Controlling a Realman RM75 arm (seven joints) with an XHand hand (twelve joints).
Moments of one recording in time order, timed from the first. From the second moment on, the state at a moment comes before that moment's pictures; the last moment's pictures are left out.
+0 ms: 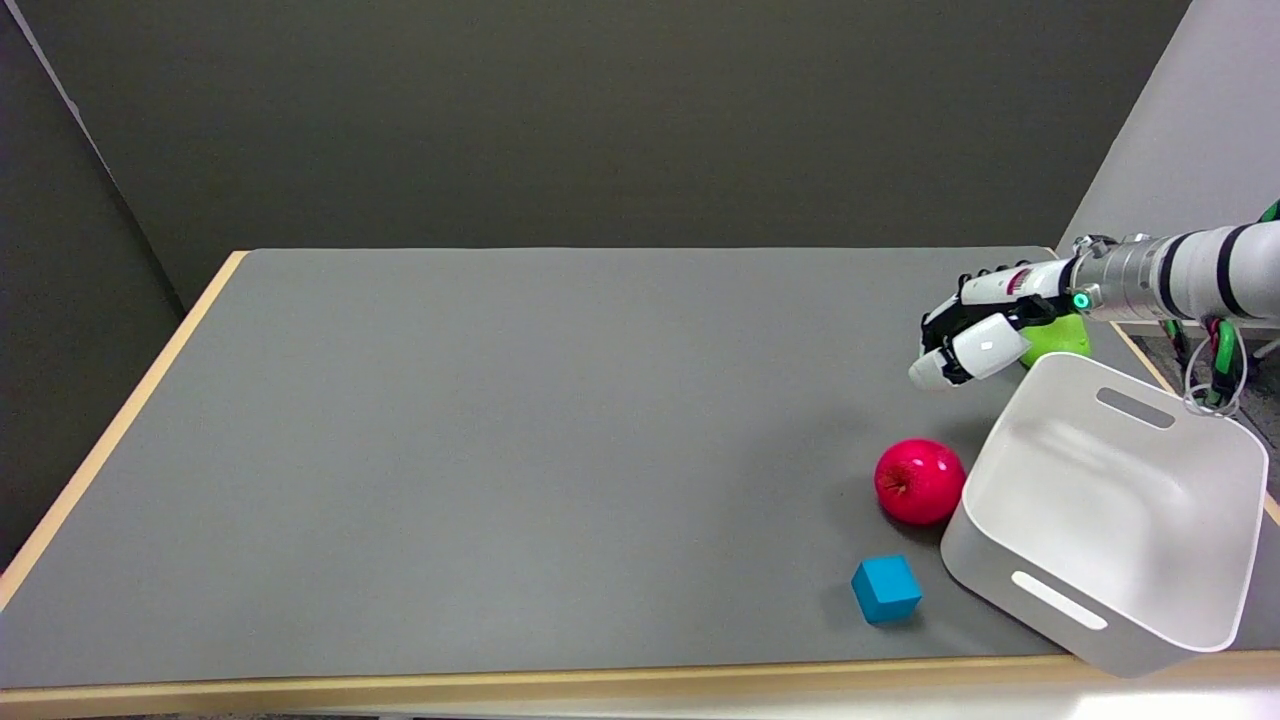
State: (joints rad) arm -0.14 -0.34 -1.23 1.81 1.10 -0.96 0.21
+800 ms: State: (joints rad) arm -0.07 -0.41 -1.27 1.81 1.13 -1.11 0.24
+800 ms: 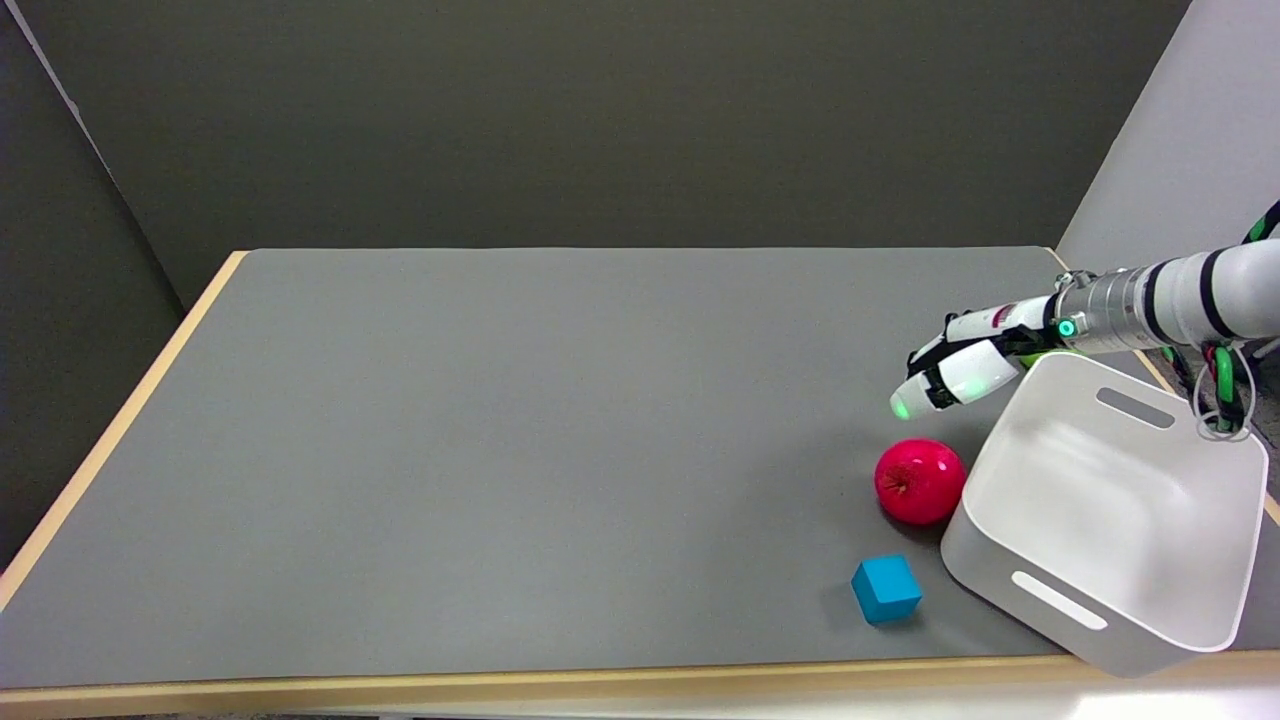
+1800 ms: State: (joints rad) arm -0.06 -0.45 -1.32 1.82 1.10 -1.12 0.25
